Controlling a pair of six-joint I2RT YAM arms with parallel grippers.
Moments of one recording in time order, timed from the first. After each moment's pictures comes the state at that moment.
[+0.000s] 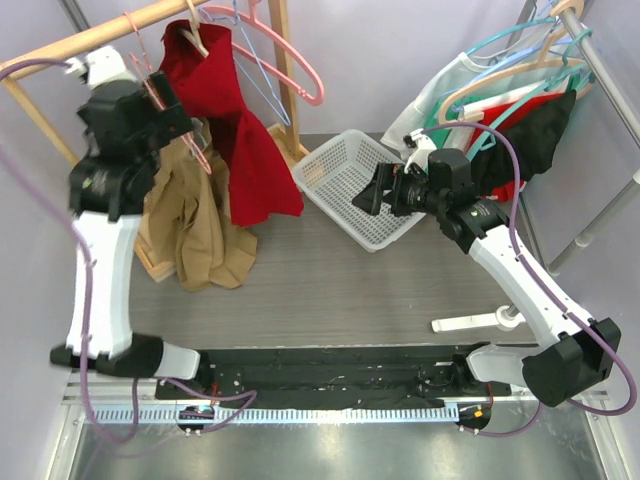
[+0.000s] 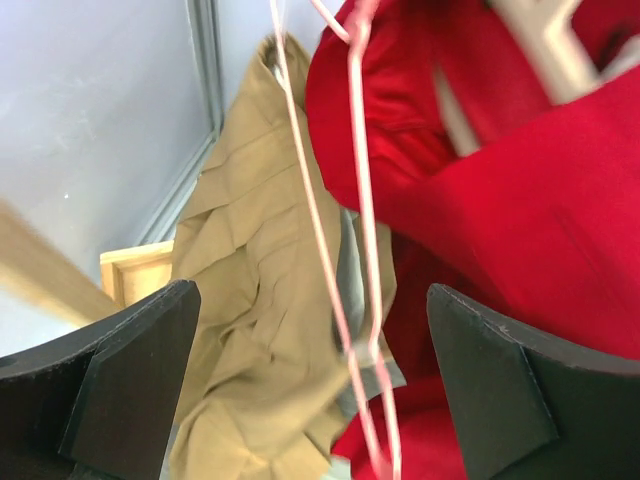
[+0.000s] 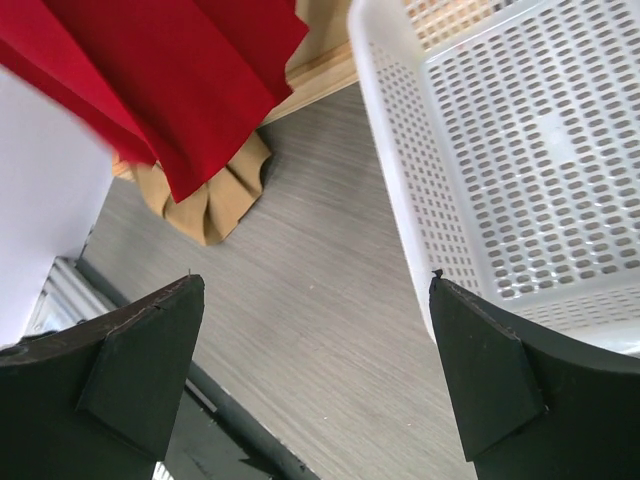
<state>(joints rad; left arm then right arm) -0.18 1.46 2.06 -0.87 -0.51 -0.31 0.40 1.25 1.22 -0.39 -0.34 0.41</state>
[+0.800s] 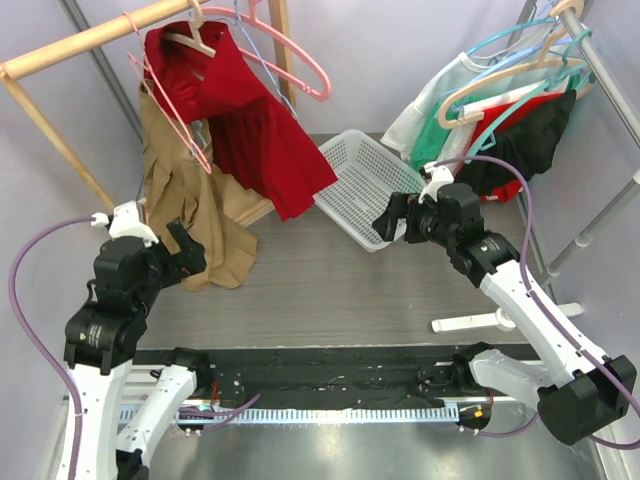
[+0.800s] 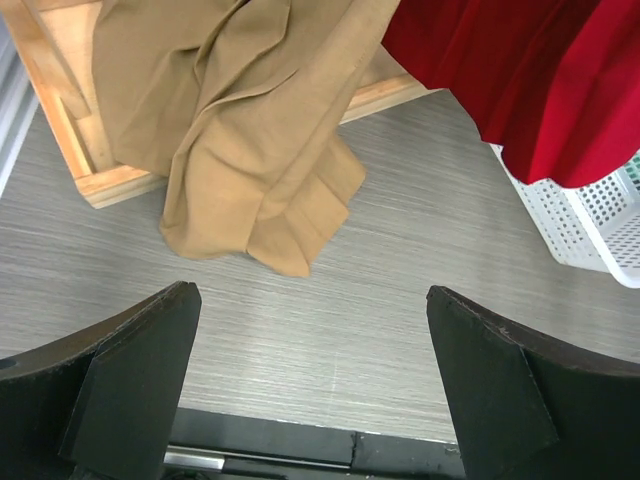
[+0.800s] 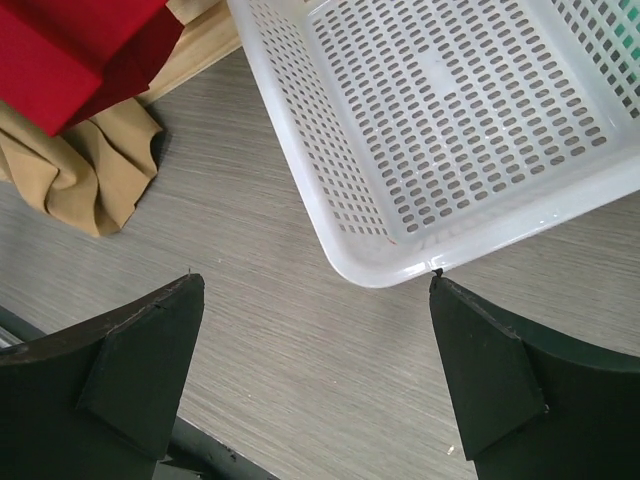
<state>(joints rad) -0.18 0.65 1.18 -1.03 -0.21 -0.43 0.40 1.04 0.96 -0.39 -0.13 0.35</state>
